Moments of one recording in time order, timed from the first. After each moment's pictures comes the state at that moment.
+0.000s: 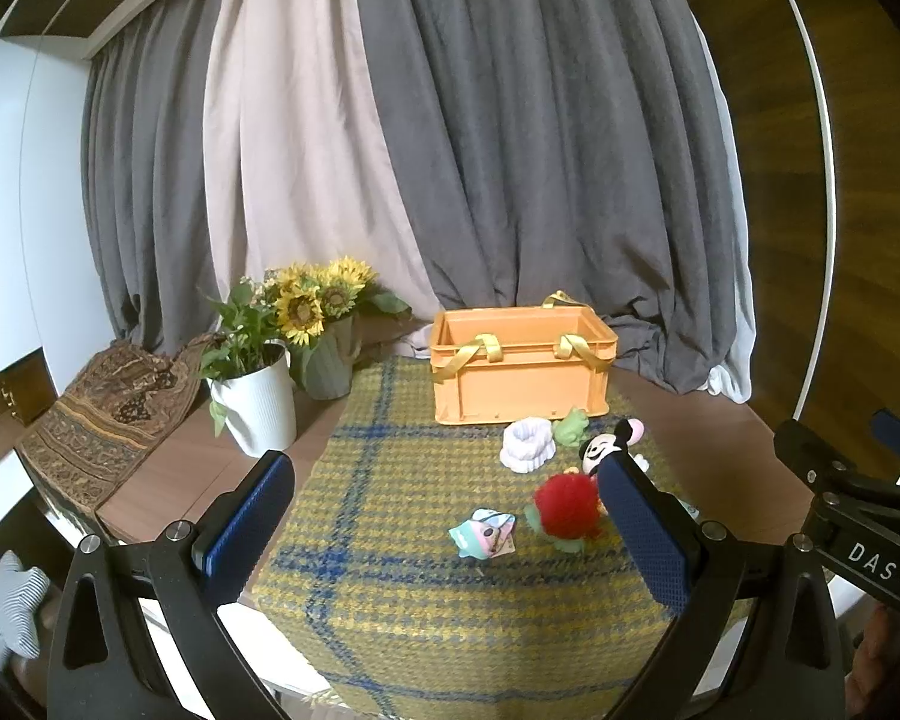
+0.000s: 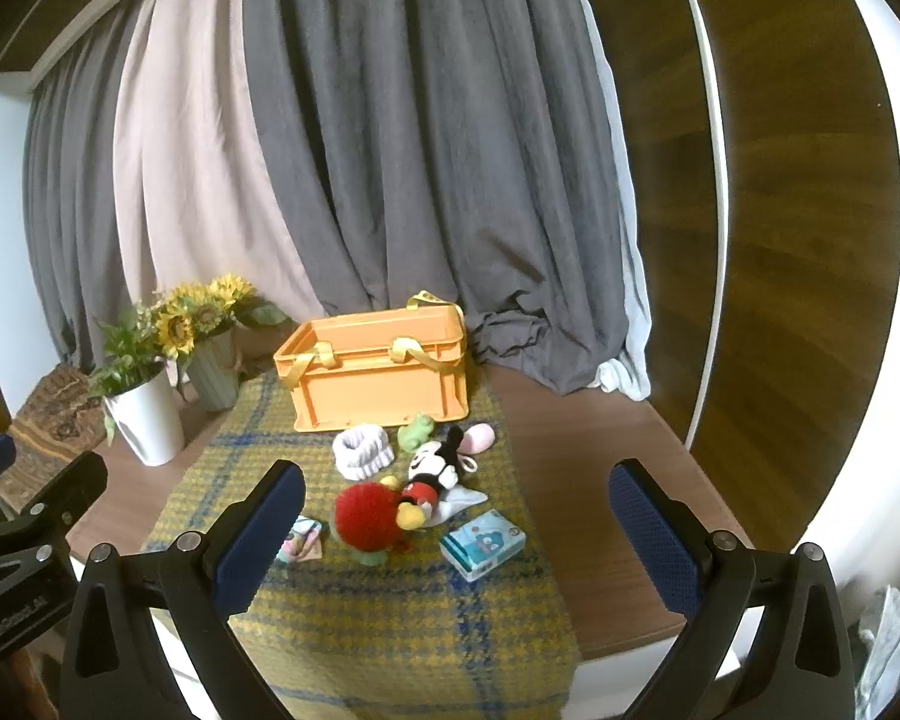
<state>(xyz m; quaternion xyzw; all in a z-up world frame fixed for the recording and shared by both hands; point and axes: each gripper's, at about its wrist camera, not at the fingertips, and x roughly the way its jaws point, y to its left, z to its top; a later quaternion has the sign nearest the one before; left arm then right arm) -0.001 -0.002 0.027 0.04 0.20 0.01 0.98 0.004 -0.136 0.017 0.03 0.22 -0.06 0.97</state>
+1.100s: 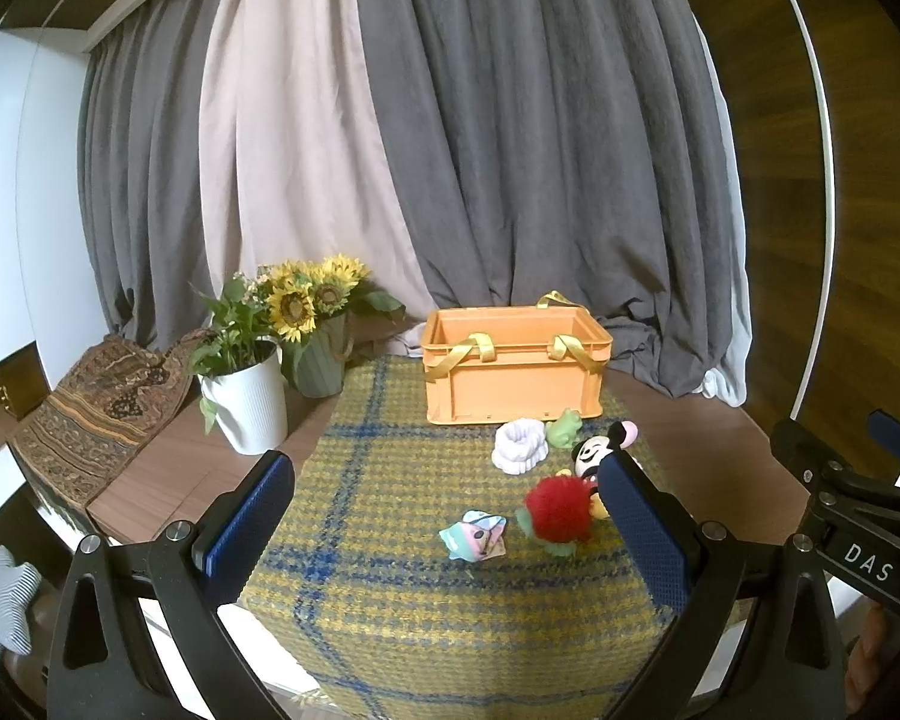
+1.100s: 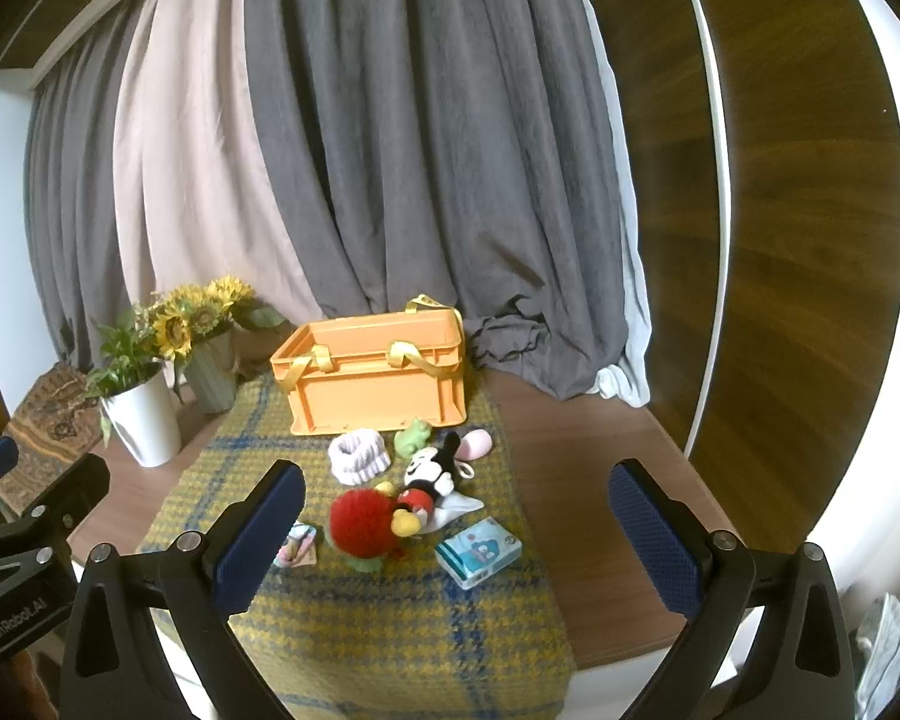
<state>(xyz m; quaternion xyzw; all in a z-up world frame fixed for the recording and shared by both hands) -0.001 -0.006 0.017 0.03 0.20 0.00 0.98 0.009 -0.140 0.013 0.03 0.22 -0.06 0.97</state>
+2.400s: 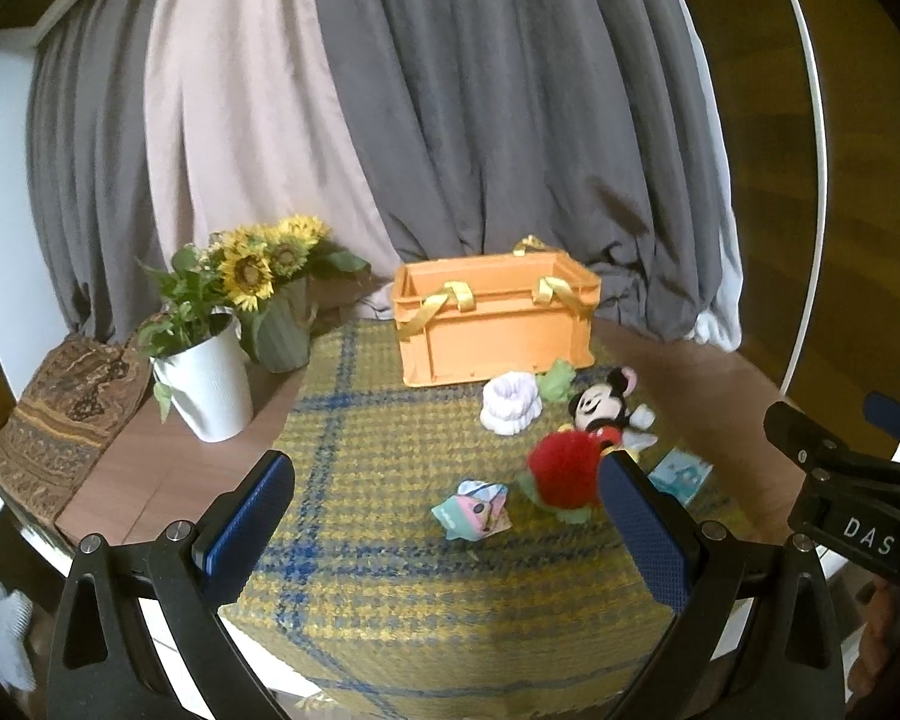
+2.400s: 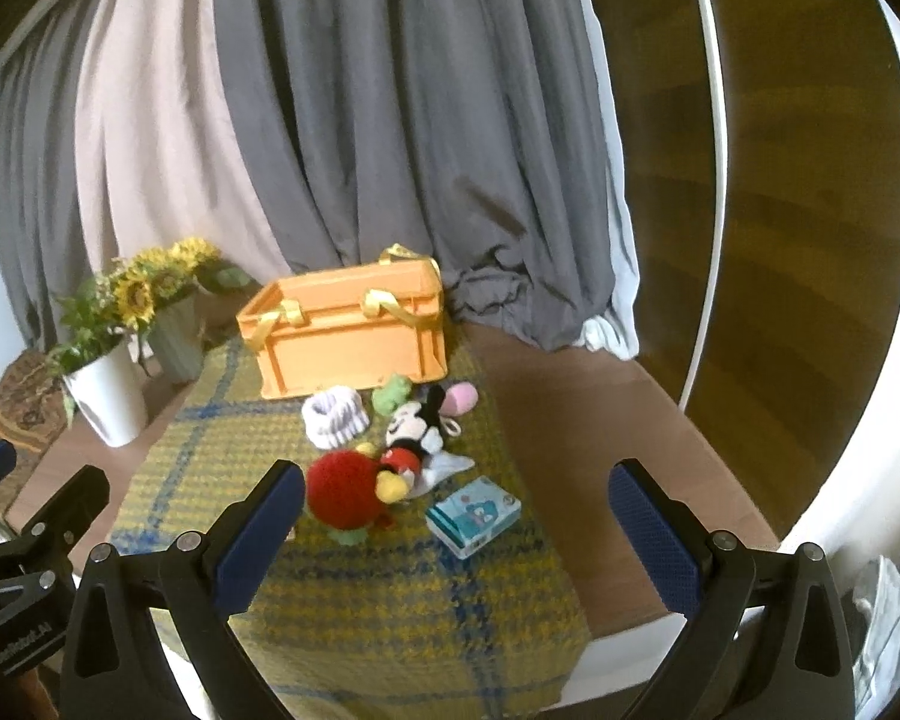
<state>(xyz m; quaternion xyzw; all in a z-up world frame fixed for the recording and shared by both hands) 0.042 0.006 -0.042 0.06 0.24 -0.04 0.97 0.038 -0.129 -0.025 0.04 0.26 -0.10 0.96</state>
